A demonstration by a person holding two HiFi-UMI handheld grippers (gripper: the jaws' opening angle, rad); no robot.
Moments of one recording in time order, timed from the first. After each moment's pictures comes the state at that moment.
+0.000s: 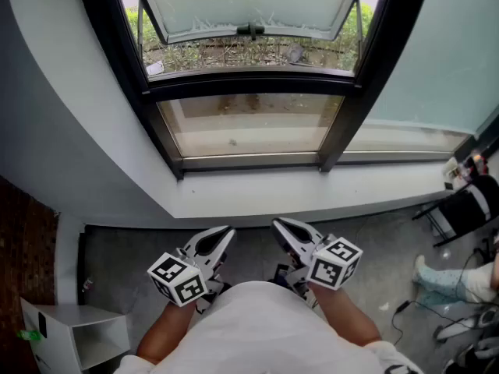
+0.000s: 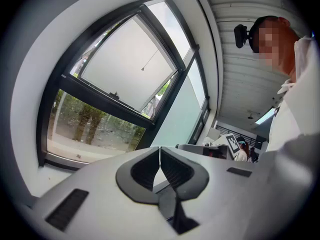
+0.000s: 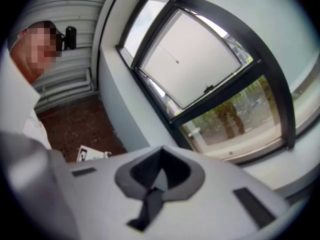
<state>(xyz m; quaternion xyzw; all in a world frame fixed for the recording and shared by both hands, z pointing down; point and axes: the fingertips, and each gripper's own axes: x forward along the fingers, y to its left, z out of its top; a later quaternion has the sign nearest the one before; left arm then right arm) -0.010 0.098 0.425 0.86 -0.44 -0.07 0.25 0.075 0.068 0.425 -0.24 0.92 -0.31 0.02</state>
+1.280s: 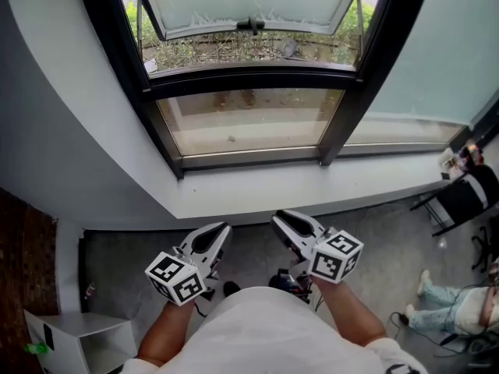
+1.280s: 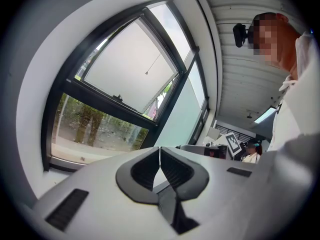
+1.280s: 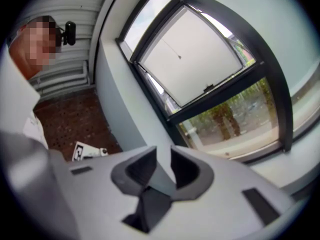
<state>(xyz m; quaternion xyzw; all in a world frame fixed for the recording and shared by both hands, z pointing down) -0.060 0.097 0.431 0.86 -0.44 -0.07 0.24 0.040 0.063 0.436 -0.26 0.92 -0.29 0.00</state>
